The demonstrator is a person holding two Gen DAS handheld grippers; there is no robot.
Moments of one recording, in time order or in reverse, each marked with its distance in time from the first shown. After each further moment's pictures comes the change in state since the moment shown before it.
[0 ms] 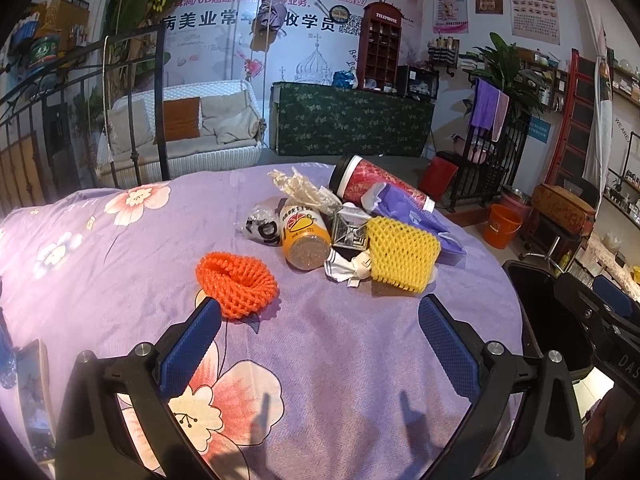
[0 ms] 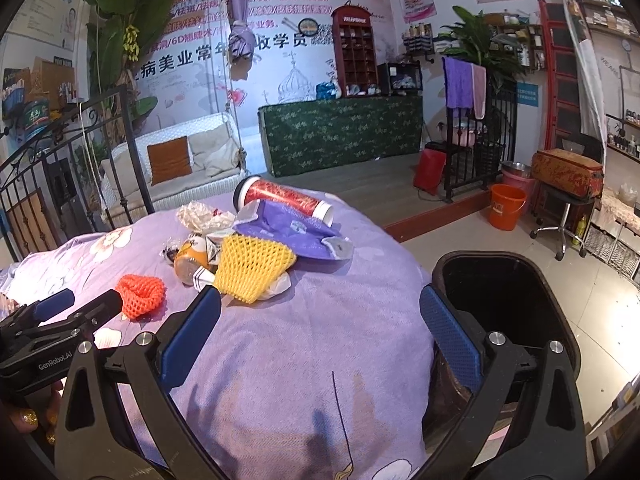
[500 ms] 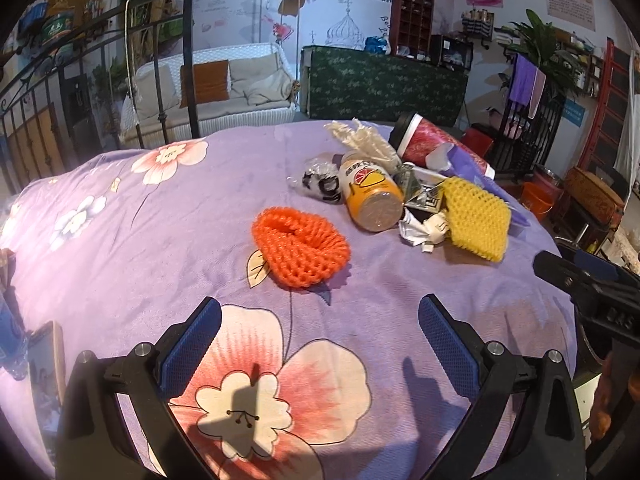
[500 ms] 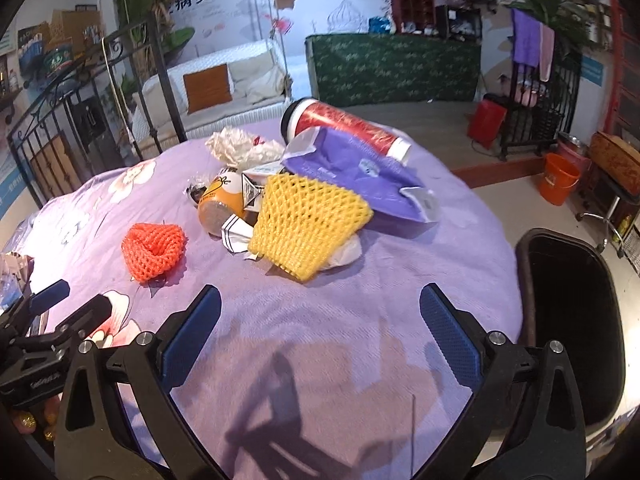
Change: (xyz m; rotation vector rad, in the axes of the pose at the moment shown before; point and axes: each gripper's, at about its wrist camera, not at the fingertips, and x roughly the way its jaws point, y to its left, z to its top) left arm 0.025 0.051 -0.007 -0.037 0.143 0.094; right arm 0.103 0.046 0.011 -0.073 0.270 0.147
